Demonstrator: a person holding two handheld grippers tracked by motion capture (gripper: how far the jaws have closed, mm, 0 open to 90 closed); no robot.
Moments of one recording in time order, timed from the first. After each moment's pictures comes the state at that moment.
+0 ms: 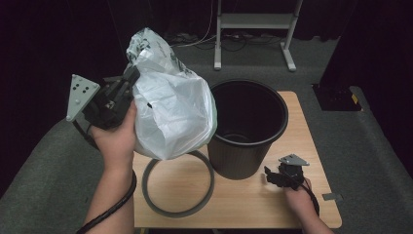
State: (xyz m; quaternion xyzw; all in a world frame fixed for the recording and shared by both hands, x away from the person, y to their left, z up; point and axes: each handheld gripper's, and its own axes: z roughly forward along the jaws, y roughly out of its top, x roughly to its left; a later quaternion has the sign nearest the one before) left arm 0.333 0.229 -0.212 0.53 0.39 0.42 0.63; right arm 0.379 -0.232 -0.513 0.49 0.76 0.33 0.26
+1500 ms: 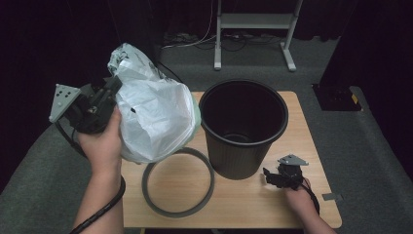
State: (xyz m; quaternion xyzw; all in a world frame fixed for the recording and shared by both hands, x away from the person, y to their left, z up) left arm 0.335 0.272 -0.232 0.50 0.47 0.40 0.60; right arm 0.381 -0.233 -0.517 0.48 0.77 0.34 0.24
